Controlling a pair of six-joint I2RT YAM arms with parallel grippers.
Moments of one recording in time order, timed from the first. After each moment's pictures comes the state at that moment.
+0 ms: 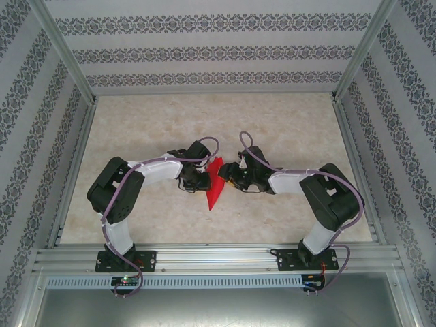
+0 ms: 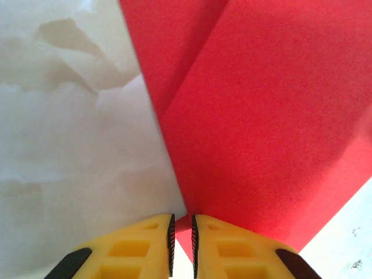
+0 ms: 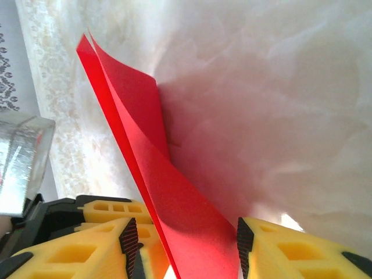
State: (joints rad) left arm -0.60 1.83 1.10 -0.54 0.28 -0.55; right arm 0.54 1.69 0.72 0.22 -0.46 1.04
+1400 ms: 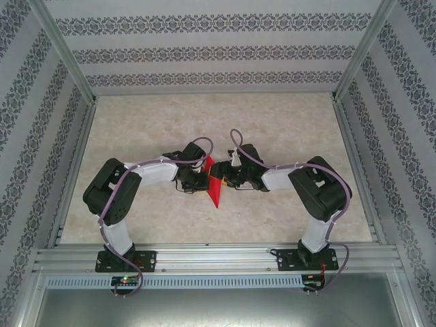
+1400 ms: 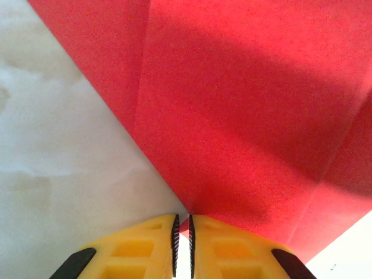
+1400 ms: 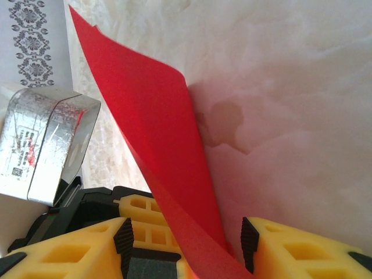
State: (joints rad) left arm -0.57 1.80 1.02 -0.44 0.33 -0.63; right arm 0.56 1.81 0.77 0.36 -0.60 1.00
